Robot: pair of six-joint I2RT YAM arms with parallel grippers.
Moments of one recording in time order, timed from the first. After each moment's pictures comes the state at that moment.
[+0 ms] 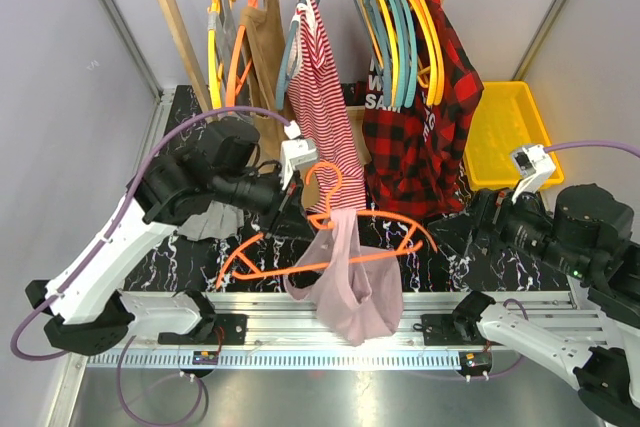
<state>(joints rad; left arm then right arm) -0.85 1.19 1.64 -1.13 0.70 -0.11 0.72 0.75 1.60 -1.24 -0.03 0.54</state>
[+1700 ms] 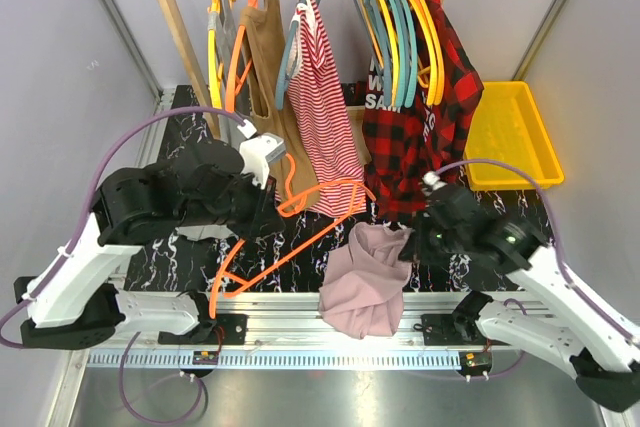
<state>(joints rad) -1.06 1.17 1.82 -1.38 -0.01 -0.48 0.74 0.81 1.03 -1.13 -0.04 0.79</state>
